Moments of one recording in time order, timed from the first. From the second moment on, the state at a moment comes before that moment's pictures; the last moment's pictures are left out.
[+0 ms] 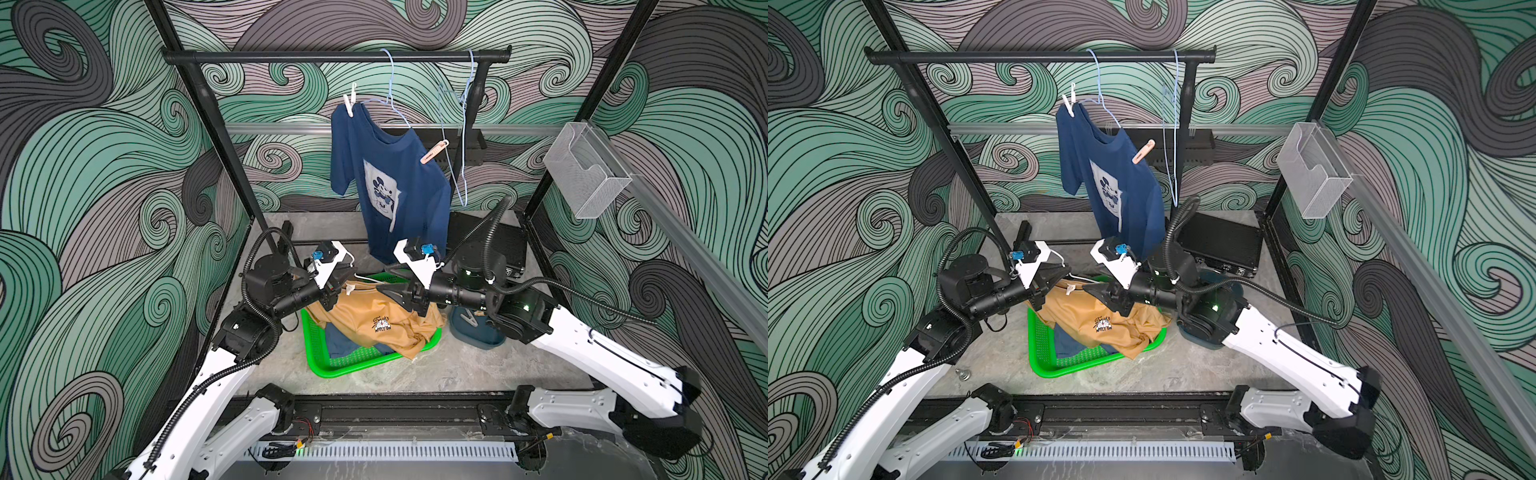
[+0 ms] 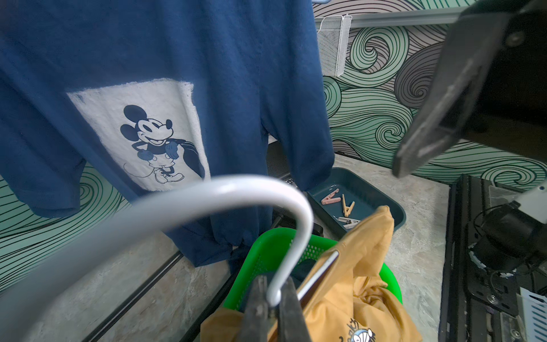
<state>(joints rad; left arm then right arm) -0.41 0.80 0.98 -0.39 0.45 0.20 0.99 1.22 1.34 -0.34 -0.24 -0.04</state>
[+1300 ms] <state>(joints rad) -0.41 0.79 0.97 -0.40 0.46 0.19 0.98 1.49 1.51 -0.25 -0.29 -0.01</state>
